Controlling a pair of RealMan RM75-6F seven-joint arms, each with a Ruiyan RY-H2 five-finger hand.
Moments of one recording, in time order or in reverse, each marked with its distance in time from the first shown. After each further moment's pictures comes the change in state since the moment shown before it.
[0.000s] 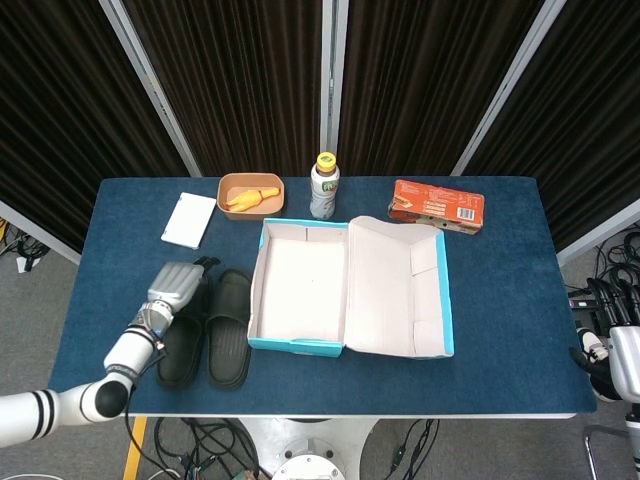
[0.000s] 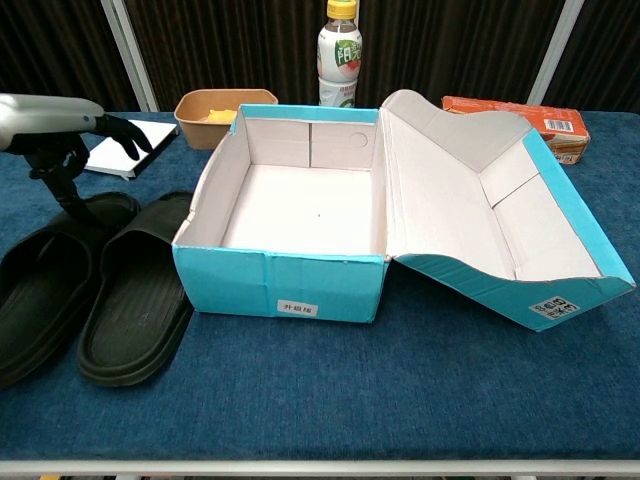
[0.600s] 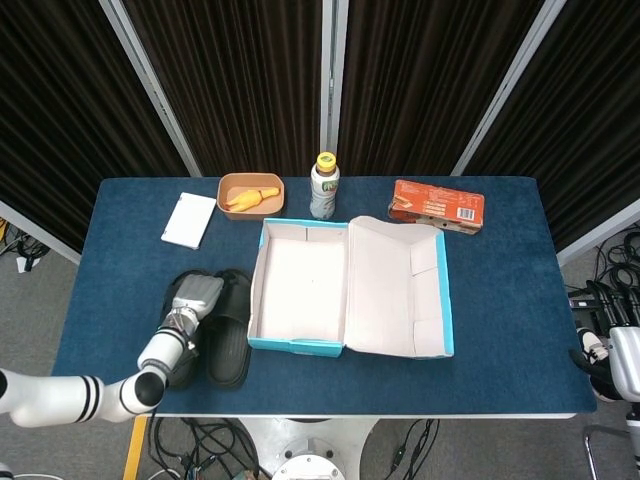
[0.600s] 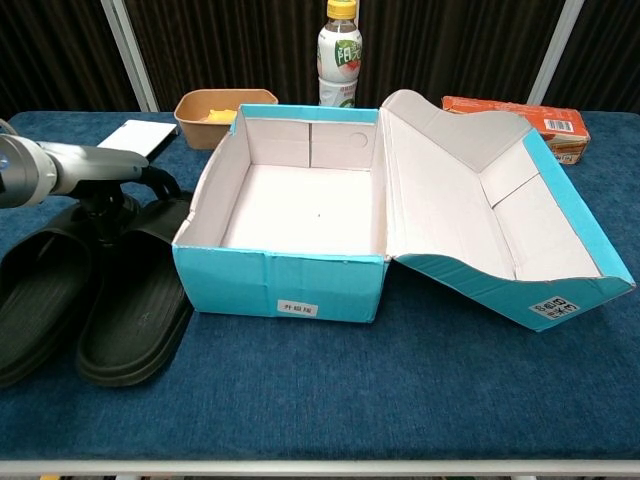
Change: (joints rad) left arm -0.175 -0.124 0.089 0.064 -0.297 0.030 0.116; right arm 0.006 -0.014 -0.004 0.045 0.010 -0.029 0.050
